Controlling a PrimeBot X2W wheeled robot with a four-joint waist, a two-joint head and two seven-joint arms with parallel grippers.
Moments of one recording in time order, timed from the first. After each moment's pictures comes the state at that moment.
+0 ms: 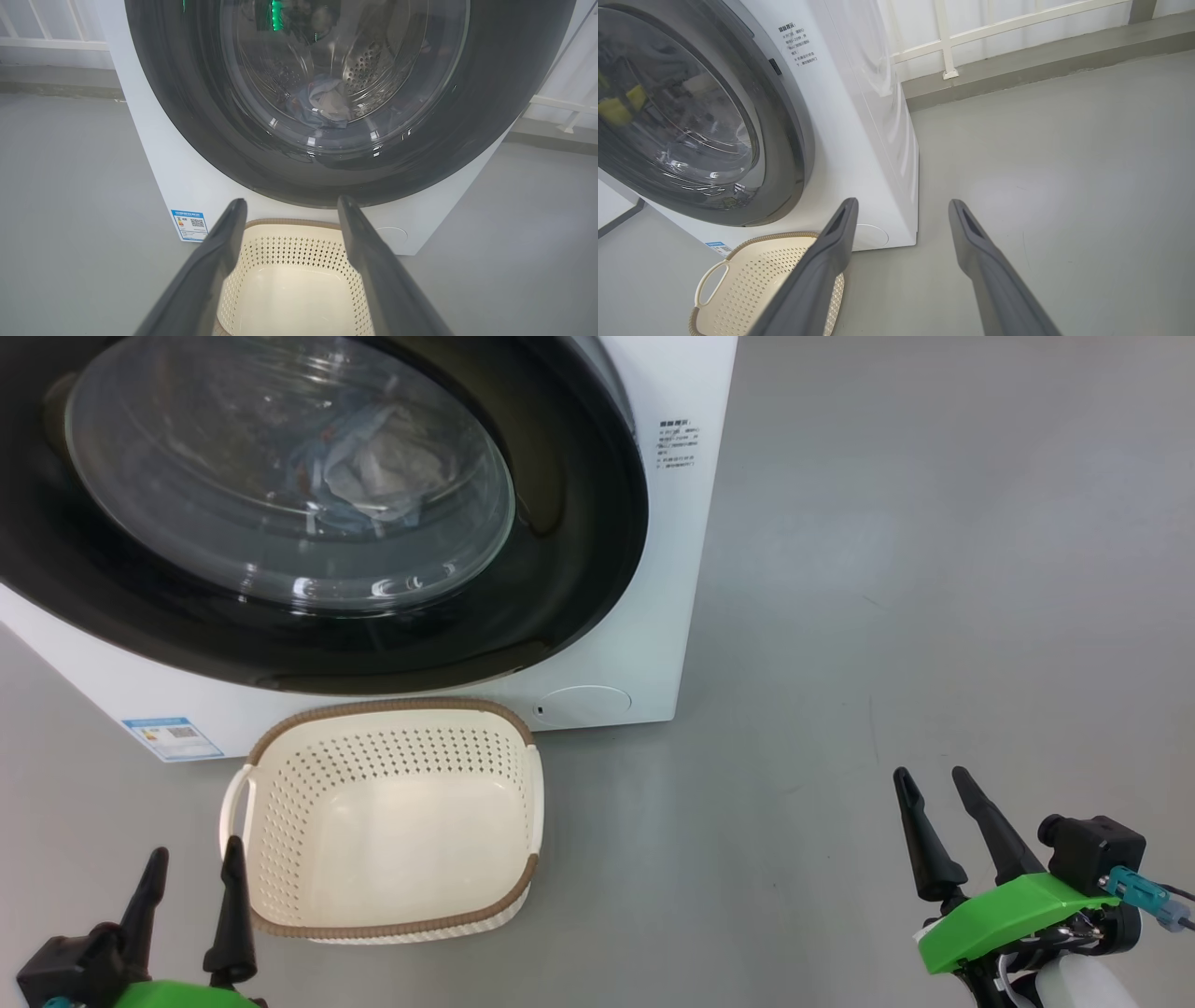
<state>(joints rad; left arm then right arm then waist) -0.03 0.16 0.03 0.23 -0.35 -0.13 -0.26 -0.20 -0.17 0.07 0.42 0.47 0.13 -0.26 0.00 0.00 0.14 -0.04</state>
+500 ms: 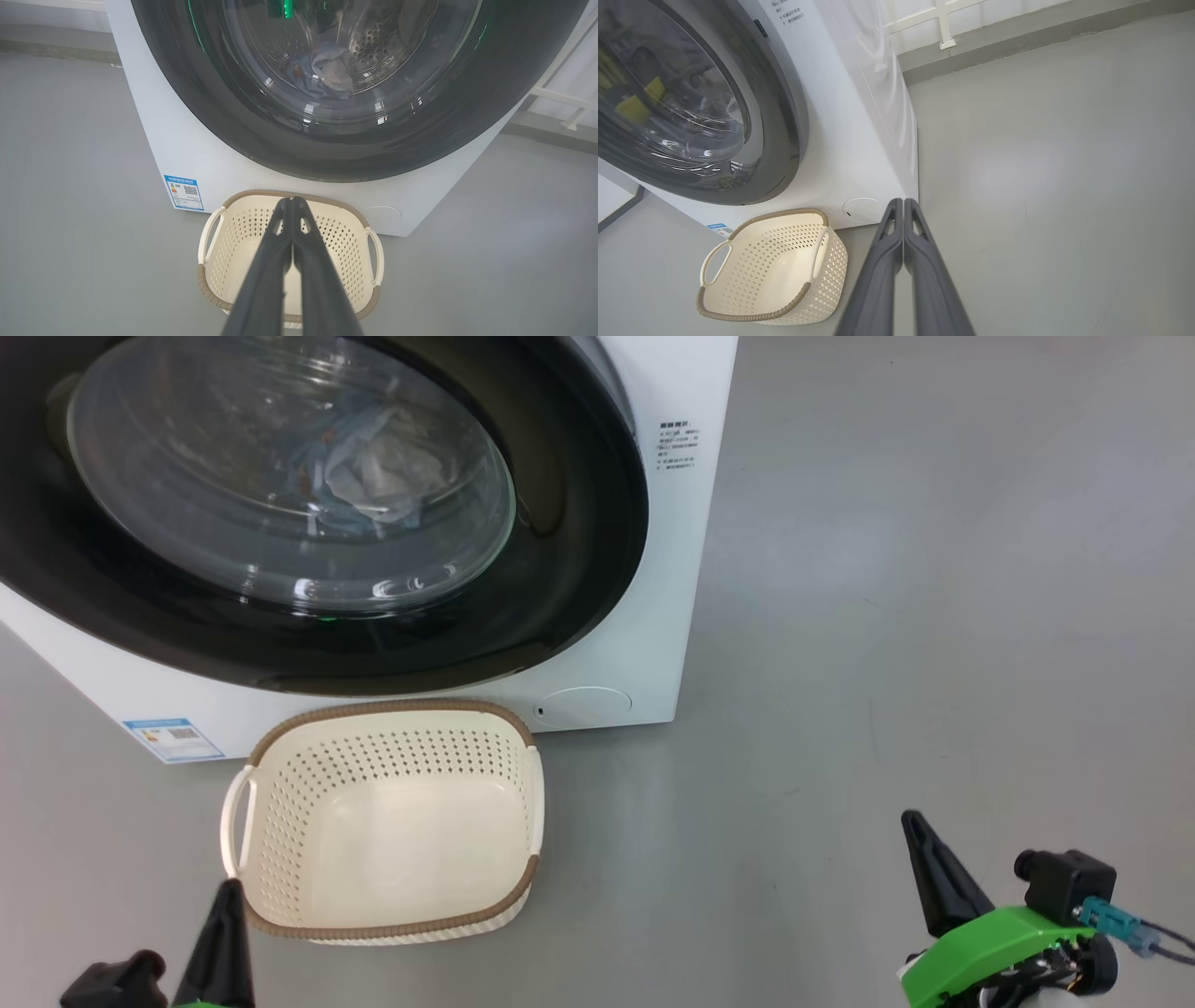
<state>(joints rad) -0.02 0.11 0.03 0.29 -0.35 -0.13 -0.25 -0.18 -0.14 0.08 0.47 0.47 0.13 -0.26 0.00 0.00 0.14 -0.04</state>
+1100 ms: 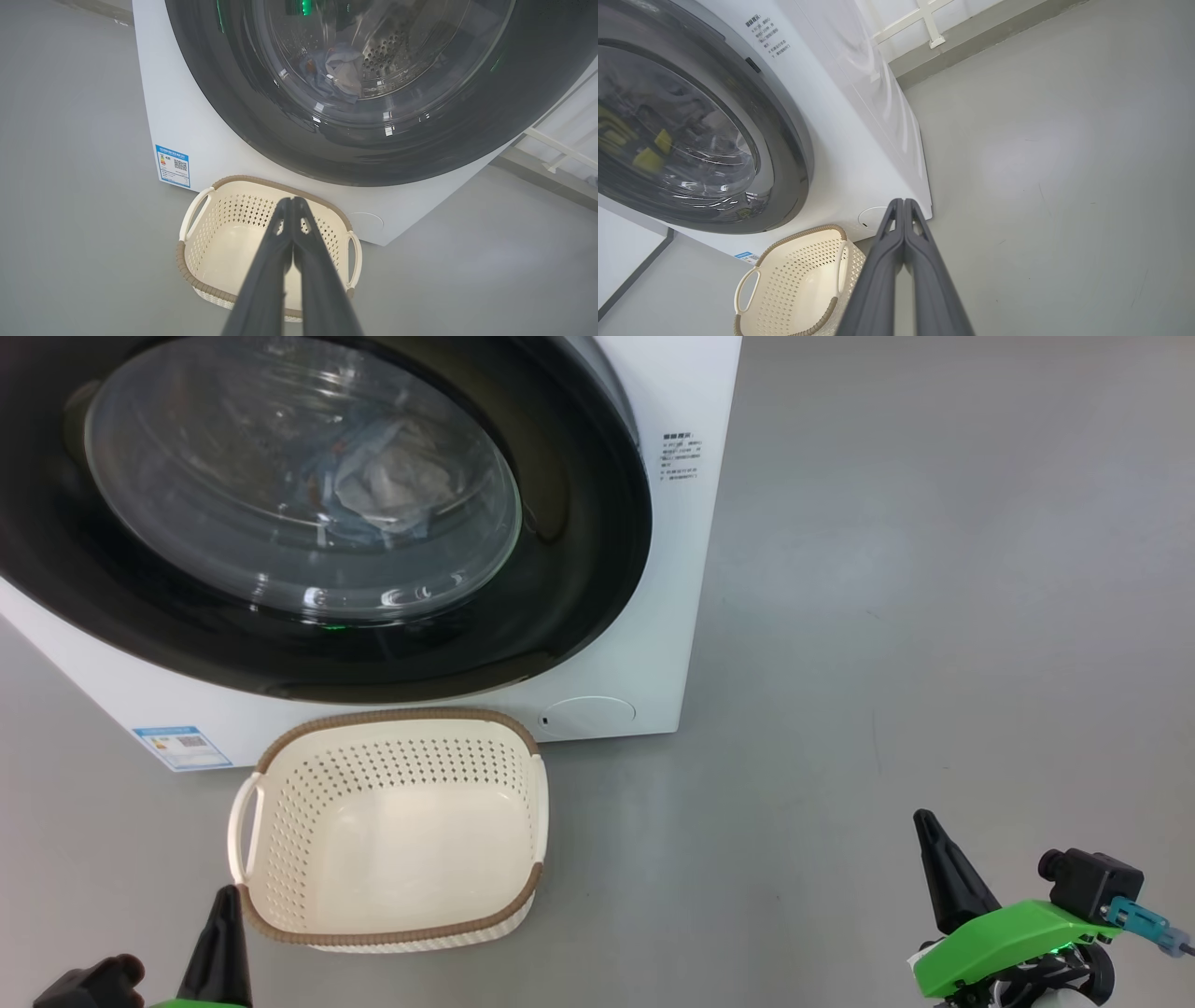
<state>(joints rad) -0.02 0.09 0.03 0.30 -0.51 -0.13 -0.20 -0.16 -0.13 0.06 0.46 0.62 0.13 -0.21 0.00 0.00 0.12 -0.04</state>
